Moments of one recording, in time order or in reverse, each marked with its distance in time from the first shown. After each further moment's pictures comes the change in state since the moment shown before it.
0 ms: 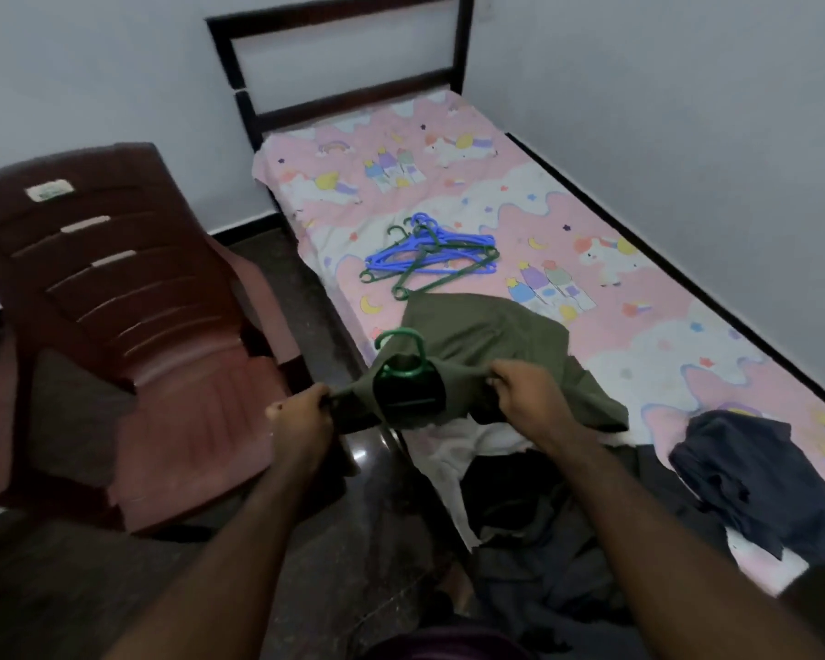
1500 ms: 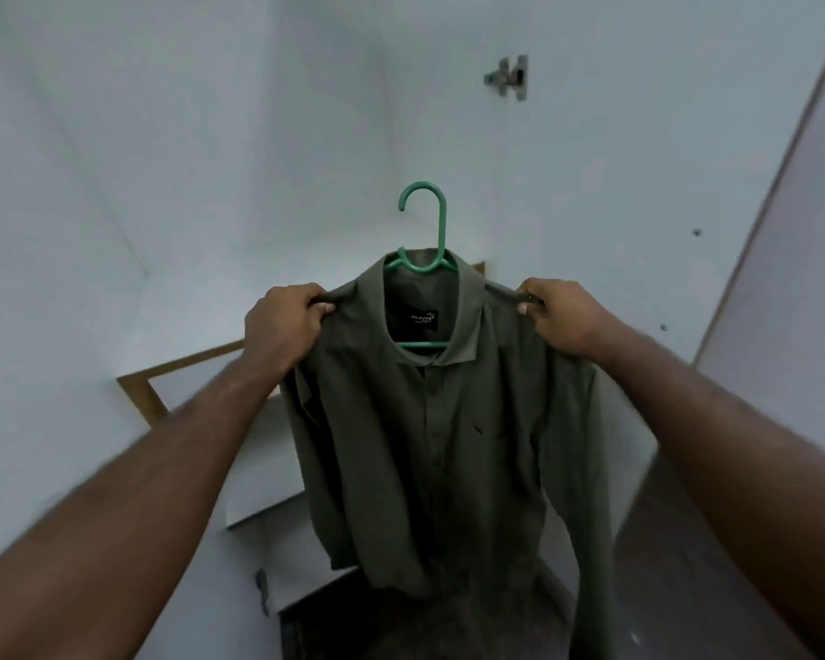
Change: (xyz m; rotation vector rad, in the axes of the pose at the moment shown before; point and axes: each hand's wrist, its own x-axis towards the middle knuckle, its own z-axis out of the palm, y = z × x) left_hand -0.295 -0.634 -0.701 0.429 1.084 -1.100; right_hand 0.033 -1.126 0.372 0.210 -0.566 -1.529
